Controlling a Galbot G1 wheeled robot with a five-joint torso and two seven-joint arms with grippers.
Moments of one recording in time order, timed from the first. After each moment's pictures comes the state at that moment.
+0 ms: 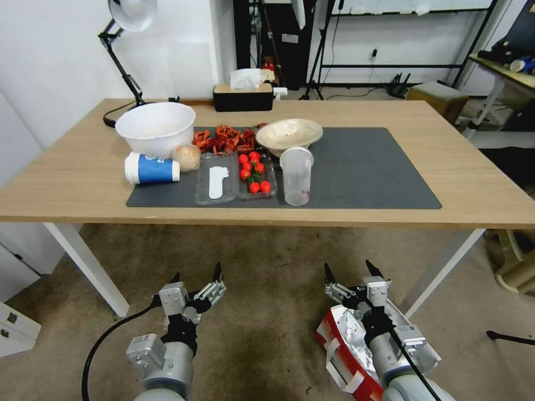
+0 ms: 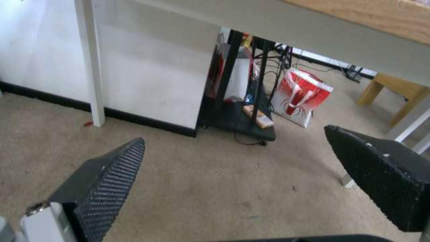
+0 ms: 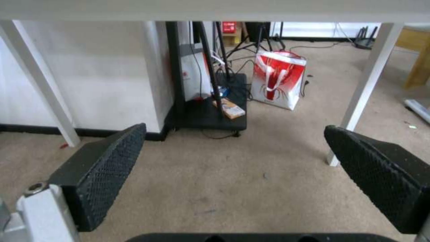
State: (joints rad) left arm 1.81 -1.39 -0.32 -2.30 -0.37 0.09 -0.33; right arm -1.74 1.52 0.50 2.20 0.02 -0.12 -0.07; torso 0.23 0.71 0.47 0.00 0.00
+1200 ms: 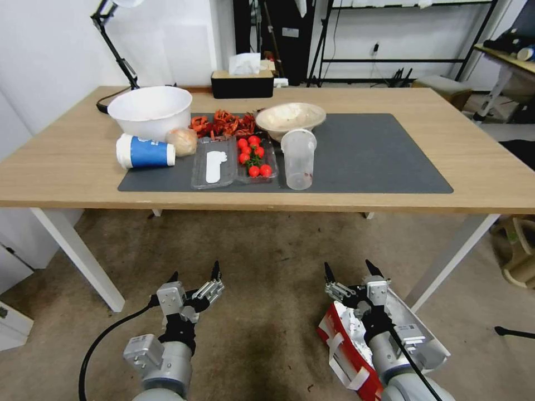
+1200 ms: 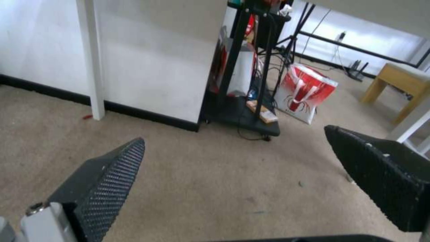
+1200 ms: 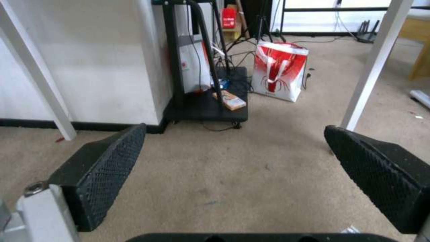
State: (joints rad) left arm 1.81 -1.39 -0.33 -2.30 -0.38 0.08 -0.32; right arm -1.74 1.52 0.50 2.19 0.04 -0.11 -0.07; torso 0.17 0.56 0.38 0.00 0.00
